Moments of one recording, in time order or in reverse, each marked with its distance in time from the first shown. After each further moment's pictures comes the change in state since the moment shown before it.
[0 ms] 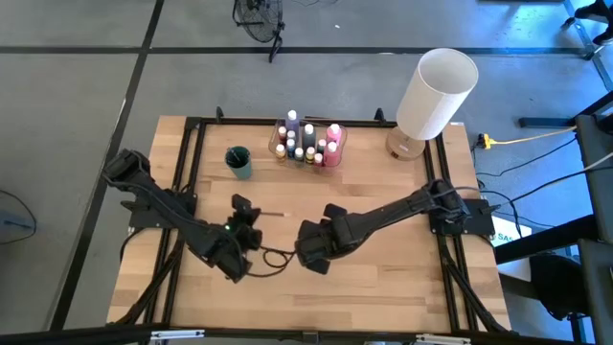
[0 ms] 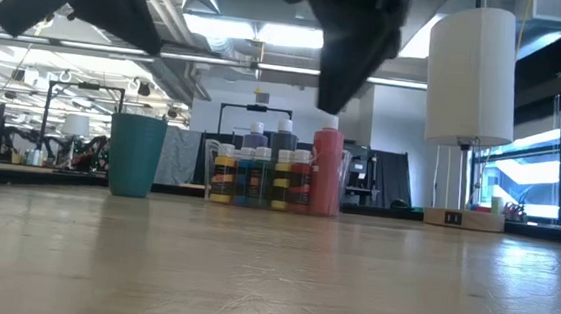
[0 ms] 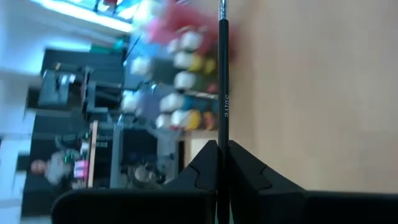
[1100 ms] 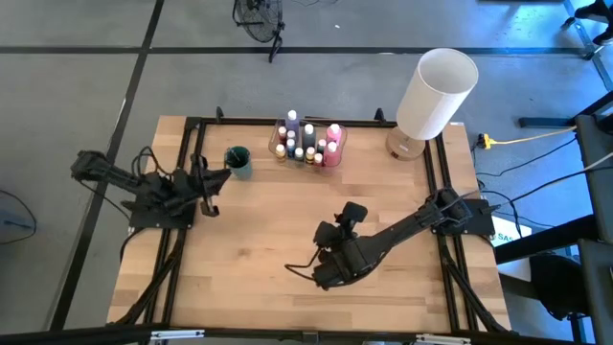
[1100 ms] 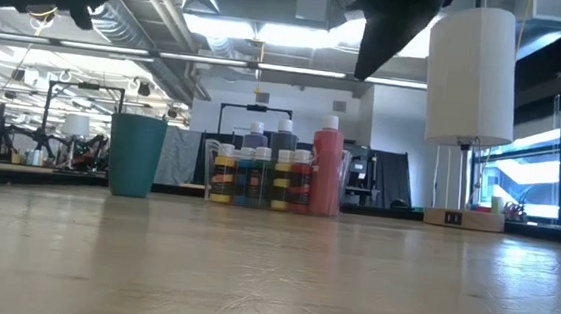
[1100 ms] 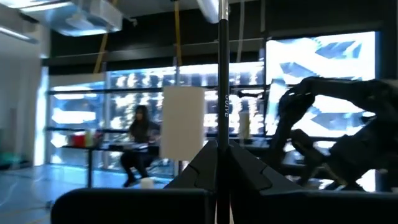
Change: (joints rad) left arm 0.341 -1.203 -1.077 1.920 0.503 0.585; right arm 0.130 0.000 0.000 -0.247 0.570 0.264
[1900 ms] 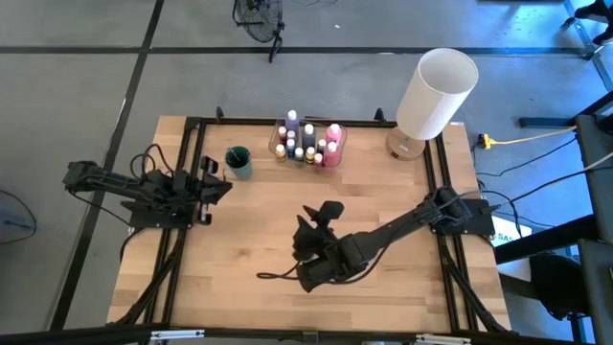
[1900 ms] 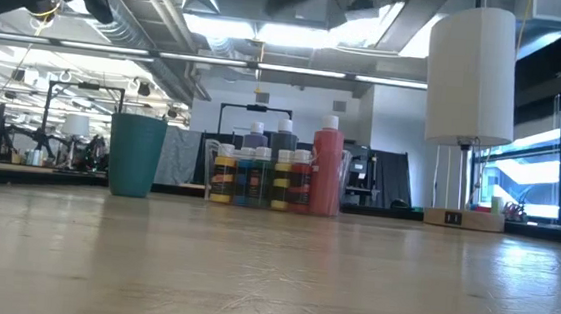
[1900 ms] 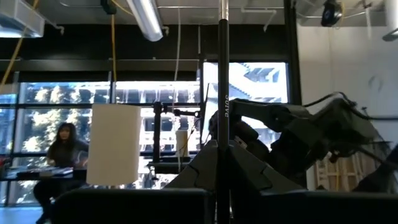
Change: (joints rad) left arm 0.113 0.016 -0.001 0.038 0.402 -0.144; right arm -0.029 0.000 0.000 0.663 0.348 -0.578
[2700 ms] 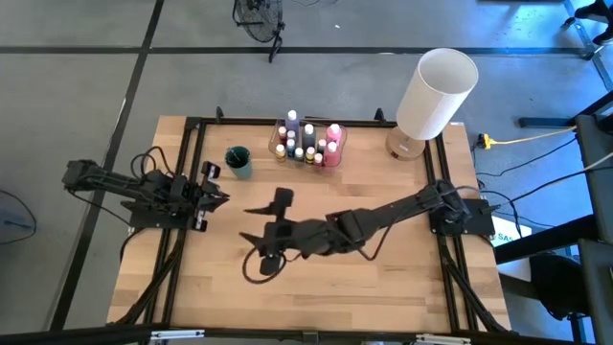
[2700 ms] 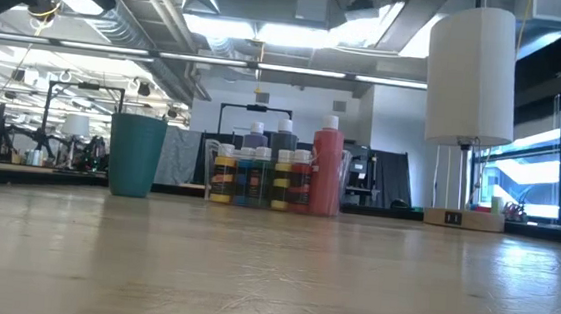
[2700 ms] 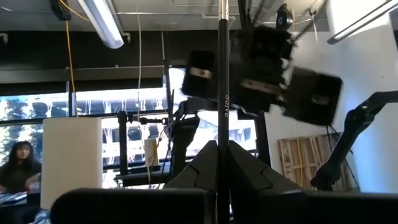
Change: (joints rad) left arm -0.001 0.051 0.000 0.062 0.171 0.019; right arm -0.120 -0.007 0.182 0.741 -0.643 -0.583
